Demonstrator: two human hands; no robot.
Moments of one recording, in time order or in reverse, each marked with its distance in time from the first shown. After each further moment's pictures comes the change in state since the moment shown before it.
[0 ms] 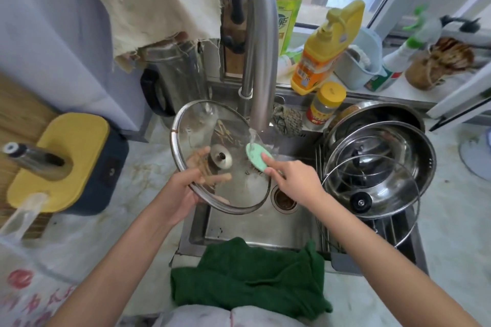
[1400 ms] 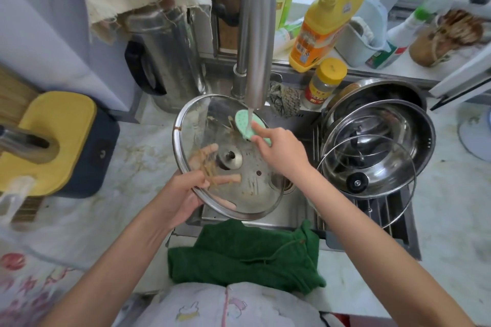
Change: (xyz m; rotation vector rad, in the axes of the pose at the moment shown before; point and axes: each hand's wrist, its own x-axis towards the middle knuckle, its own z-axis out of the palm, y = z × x) left_hand -0.016 -0.023 0.003 0.007 -0.131 -0.090; right_hand 0.010 -0.038 -0.019 0.274 0.040 0.180
